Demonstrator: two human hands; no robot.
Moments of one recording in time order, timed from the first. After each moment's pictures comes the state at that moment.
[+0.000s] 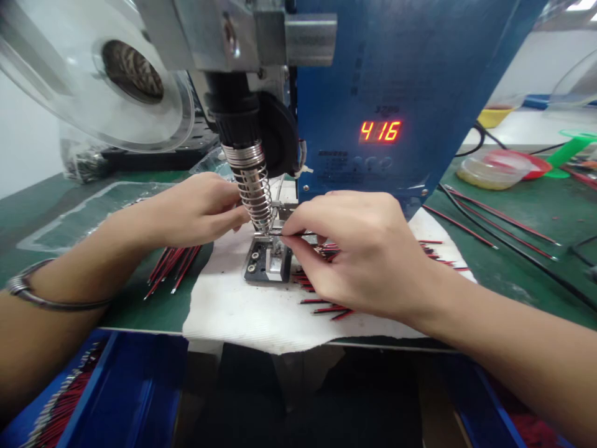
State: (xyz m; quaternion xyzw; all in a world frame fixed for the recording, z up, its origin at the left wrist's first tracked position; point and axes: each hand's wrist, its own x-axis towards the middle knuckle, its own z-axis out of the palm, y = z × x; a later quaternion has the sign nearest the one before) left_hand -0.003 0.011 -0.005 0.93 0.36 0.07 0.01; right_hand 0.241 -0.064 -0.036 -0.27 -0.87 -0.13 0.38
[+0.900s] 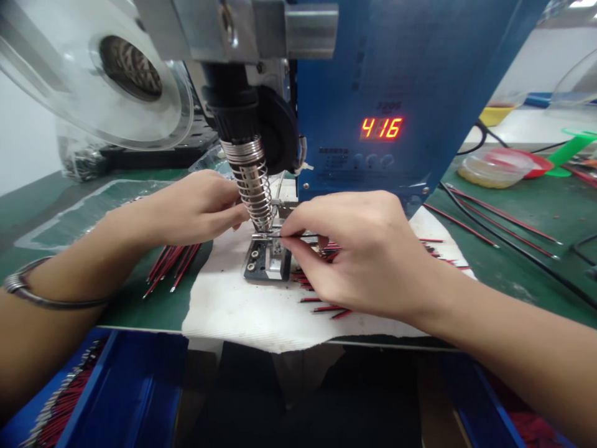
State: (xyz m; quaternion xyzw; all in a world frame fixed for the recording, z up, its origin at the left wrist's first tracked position) left_hand -0.004 0.011 -0.006 0.93 0.36 0.07 0.00; right_hand 0.241 -0.065 -0.036 -0.28 -0.87 -0.12 0.38
